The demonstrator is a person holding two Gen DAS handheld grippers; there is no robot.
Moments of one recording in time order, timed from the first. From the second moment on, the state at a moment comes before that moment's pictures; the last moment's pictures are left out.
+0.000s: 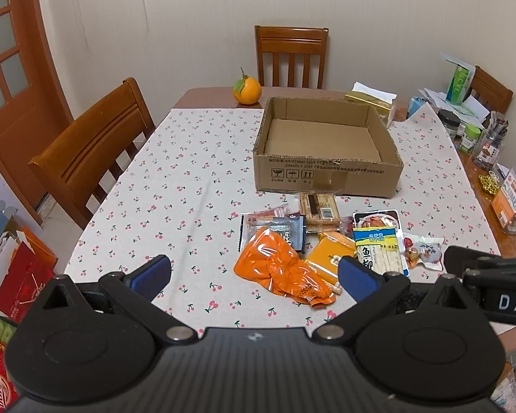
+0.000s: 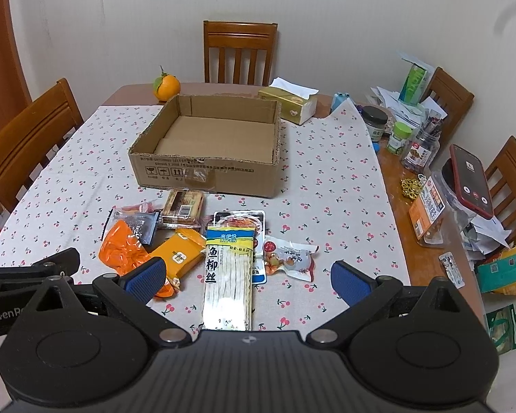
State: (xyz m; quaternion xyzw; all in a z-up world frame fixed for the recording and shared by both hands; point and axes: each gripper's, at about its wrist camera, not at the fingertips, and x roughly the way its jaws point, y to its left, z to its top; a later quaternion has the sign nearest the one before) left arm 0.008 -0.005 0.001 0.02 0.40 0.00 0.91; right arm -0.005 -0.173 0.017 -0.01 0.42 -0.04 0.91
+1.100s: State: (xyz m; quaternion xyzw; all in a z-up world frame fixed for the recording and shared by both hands) left arm 0.027 0.006 -0.076 0.07 0.40 -0.06 0.91; right arm 0.017 -0.196 -0.118 -0.02 0.45 0.07 0.89
